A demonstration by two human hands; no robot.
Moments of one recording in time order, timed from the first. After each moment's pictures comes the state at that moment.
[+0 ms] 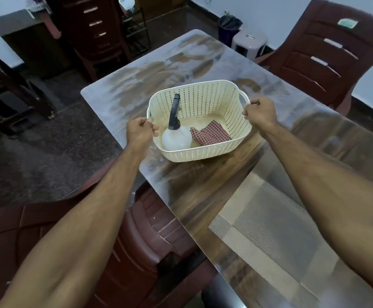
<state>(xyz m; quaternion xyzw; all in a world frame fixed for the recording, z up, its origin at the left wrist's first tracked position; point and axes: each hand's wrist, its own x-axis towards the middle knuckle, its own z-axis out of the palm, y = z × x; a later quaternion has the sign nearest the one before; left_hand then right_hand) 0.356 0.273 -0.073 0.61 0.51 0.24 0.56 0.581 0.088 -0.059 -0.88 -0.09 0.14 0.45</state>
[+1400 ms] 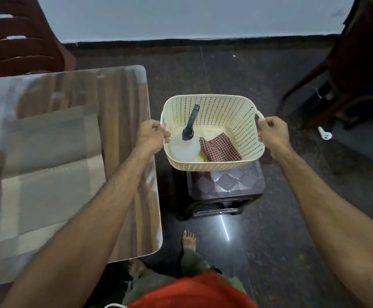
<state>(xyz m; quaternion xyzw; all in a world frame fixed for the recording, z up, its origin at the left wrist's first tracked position) 0.450 -0.408 -0.075 0.80 0.12 -0.16 0.57 0.375 -0.704 -0.089 -0.78 0.37 -0.11 0.49</state>
